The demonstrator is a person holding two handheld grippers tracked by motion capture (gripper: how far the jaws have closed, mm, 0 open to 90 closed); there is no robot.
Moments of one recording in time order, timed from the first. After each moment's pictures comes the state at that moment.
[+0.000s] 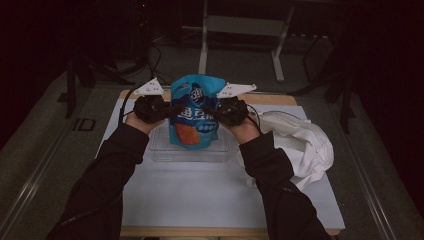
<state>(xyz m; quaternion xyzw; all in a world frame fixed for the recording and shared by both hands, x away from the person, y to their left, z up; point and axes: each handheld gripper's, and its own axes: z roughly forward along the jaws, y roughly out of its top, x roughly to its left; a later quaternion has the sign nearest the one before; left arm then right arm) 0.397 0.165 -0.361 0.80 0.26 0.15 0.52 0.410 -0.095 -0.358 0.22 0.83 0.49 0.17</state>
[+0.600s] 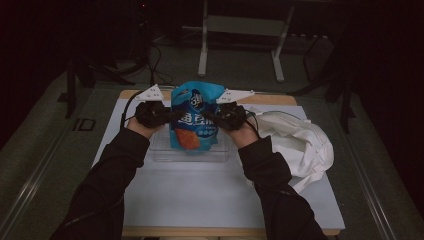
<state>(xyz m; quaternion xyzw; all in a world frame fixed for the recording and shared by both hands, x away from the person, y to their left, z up) 0.399 0.167 -0.383 0.80 0.26 0.14 0.52 0.411 -0.096 -0.378 0.23 0.83 0.49 0.15</state>
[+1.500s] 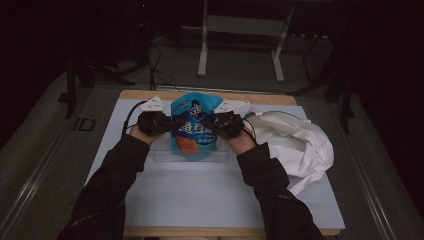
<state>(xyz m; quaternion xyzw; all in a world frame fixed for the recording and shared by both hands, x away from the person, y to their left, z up) 0.403 0.170 -0.422 0.81 0.24 0.12 0.52 0.411 -0.094 -0.412 0.23 0.84 0.47 0.14</state>
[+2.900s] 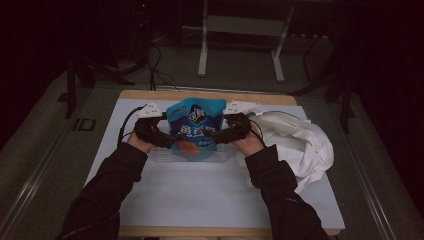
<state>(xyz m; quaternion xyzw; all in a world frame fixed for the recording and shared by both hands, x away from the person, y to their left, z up) 0.380 0.172 -0.422 0.80 0.27 0.15 0.52 0.408 -0.115 -0.412 0.22 0.83 0.50 0.13</state>
